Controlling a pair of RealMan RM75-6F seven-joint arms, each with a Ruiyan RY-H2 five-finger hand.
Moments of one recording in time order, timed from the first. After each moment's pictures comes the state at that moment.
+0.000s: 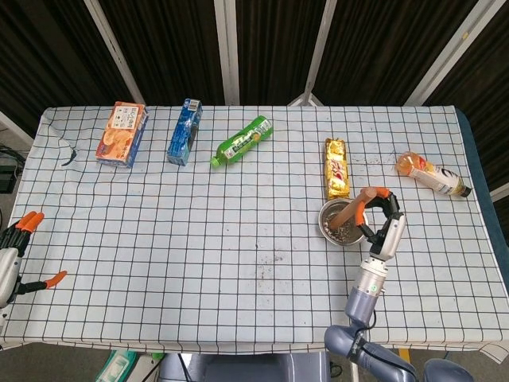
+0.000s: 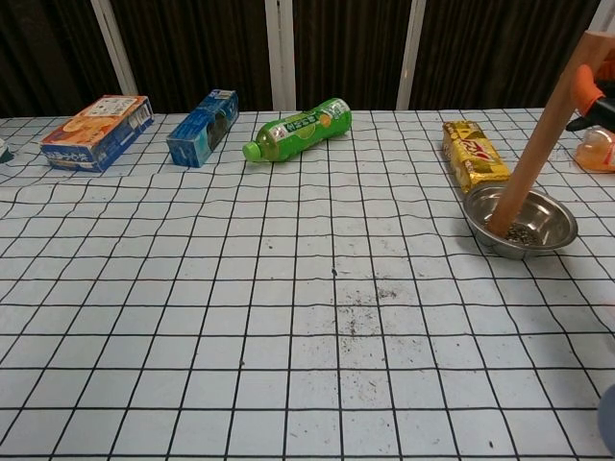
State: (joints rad) left arm -0.10 -1.06 -0.06 -1.71 1.40 1.39 -0.17; right arm 0.46 -2.09 0.52 -0.93 -1.29 1.66 0.79
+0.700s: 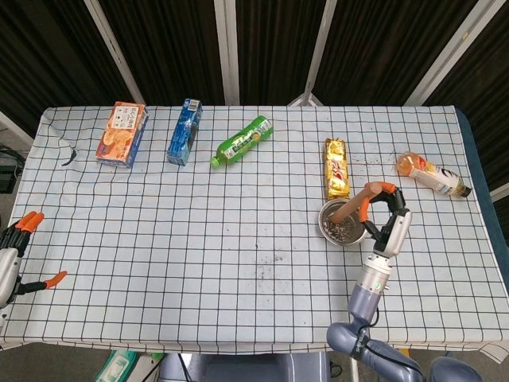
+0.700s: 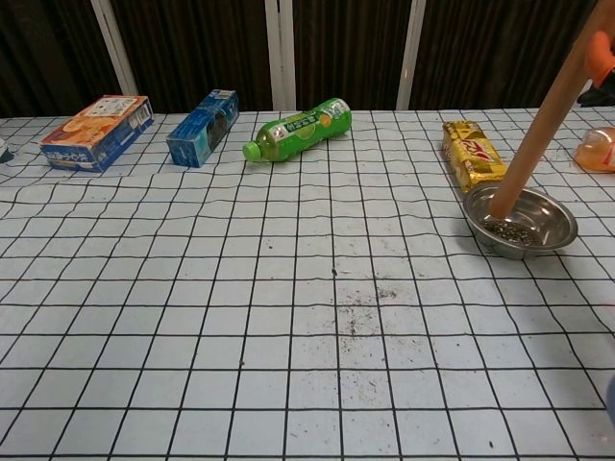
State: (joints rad) left arm -0.10 -1.06 -0.06 -1.70 1.41 1.39 -0.18; right arm 0.47 -2.05 0.53 -1.00 -1.32 1.68 0.77
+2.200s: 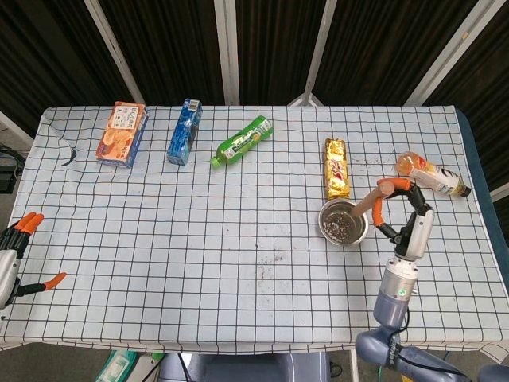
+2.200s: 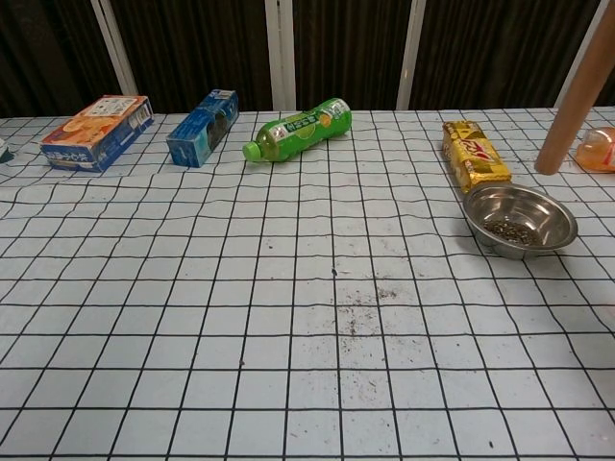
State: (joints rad) left arm -0.10 -1.06 -0.05 -1.69 1.44 1.41 -0.19; right arm 0.40 -1.77 0.43 -1.28 -1.48 1.75 0.60
